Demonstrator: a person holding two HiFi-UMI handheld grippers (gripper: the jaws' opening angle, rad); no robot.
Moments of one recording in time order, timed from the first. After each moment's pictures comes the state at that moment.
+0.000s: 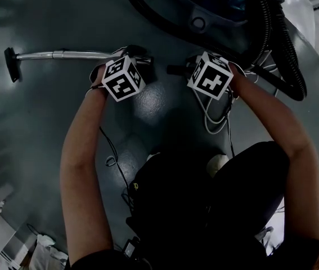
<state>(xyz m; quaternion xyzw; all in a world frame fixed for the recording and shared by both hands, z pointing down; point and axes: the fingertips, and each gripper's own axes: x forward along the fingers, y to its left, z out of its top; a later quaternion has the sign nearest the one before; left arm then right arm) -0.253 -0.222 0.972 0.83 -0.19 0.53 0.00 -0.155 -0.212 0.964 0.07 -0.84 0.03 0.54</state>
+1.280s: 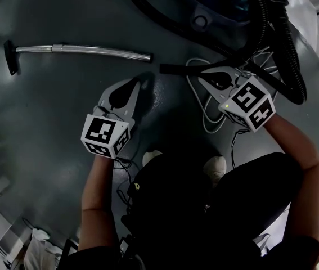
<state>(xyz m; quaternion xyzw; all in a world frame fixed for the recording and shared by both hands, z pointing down) -0.269 -0.150 0.859 0.82 -0.50 0.16 0.20 -0.122 -0.177 0.877 0.14 -0.92 0.12 0.36</state>
